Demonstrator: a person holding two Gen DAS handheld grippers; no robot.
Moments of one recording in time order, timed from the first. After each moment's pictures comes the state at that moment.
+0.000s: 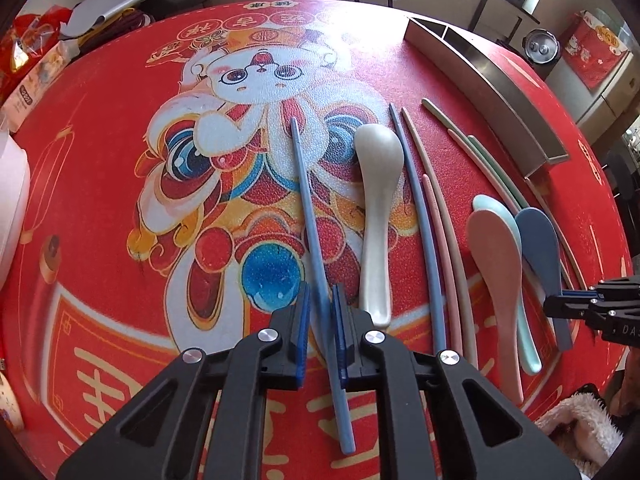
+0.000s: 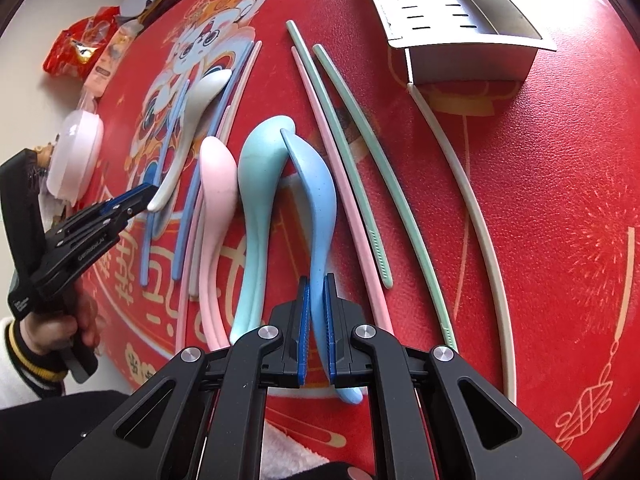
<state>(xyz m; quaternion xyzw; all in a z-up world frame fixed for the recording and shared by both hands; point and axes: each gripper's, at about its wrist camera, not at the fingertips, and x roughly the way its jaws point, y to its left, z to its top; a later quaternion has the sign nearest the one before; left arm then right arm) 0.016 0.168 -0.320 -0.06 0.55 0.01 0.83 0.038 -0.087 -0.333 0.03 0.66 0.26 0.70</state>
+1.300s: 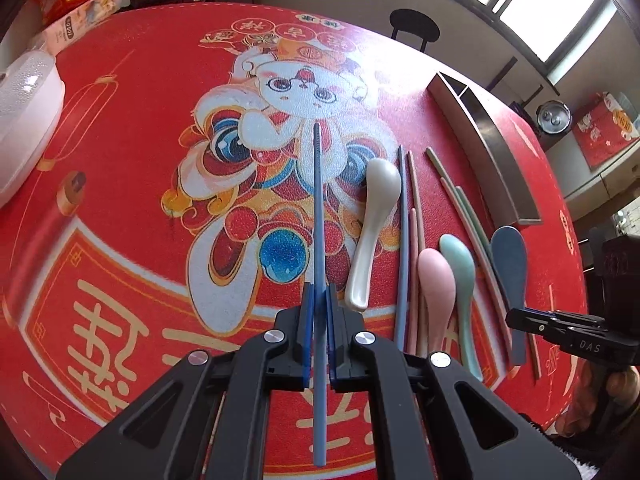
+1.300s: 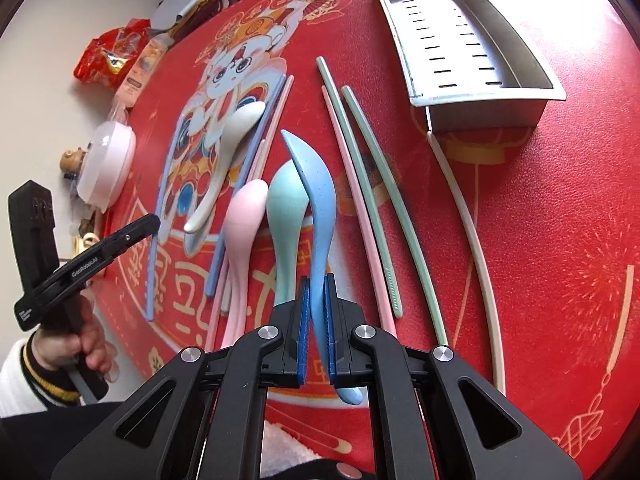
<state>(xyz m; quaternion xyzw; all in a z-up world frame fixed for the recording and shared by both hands) -0.018 0.191 -0.281 -0.19 0.52 0.04 0.83 0.049 -0.094 -0.311 0.06 0.63 0.31 0.71</state>
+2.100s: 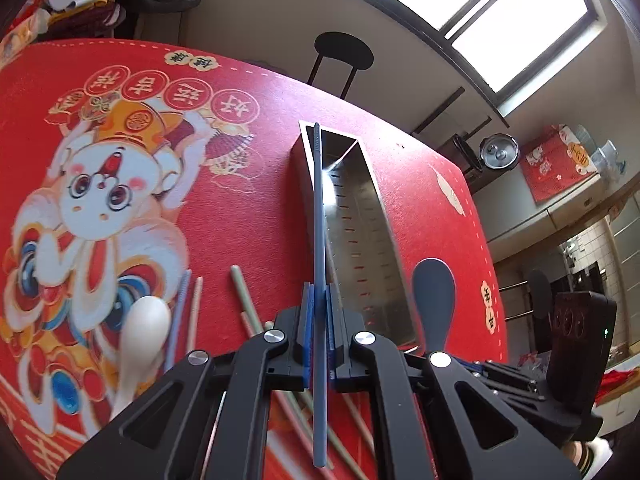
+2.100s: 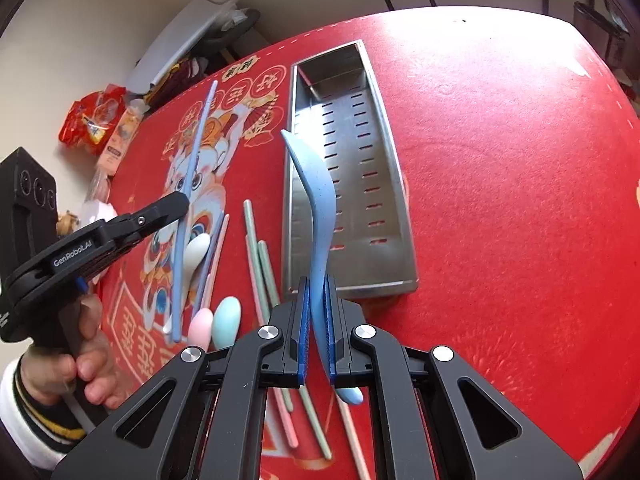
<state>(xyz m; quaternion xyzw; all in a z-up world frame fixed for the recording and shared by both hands) 0.147 0.072 -0.242 -0.26 0.47 -0.05 0.84 0.160 -0.161 -0.258 0.08 0.58 0.26 0.76</state>
